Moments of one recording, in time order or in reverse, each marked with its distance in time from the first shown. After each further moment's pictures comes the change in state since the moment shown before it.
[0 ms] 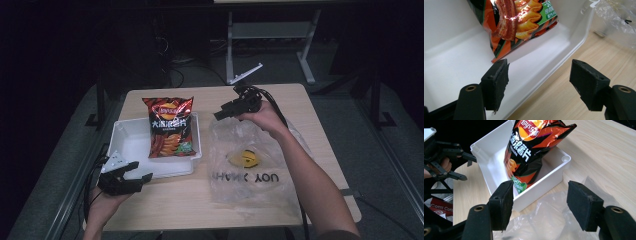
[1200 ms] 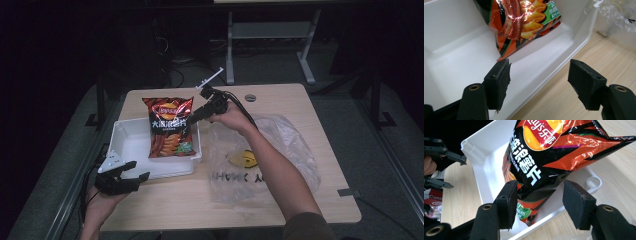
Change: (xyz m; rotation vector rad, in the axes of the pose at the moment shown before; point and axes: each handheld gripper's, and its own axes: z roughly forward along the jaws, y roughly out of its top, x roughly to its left) left arm 0.005 -0.001 -0.006 -0.004 0.016 0.003; right arm 0.005 0.038 0.090 0.096 0.029 -0.069
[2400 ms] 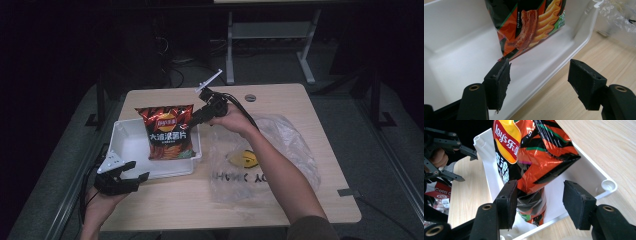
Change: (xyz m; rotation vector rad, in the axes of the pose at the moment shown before) left arm -0.001 0.000 -0.002 -0.002 0.006 -0.003; right arm 0.014 -0.002 -0.003 0.000 0.039 -0.054
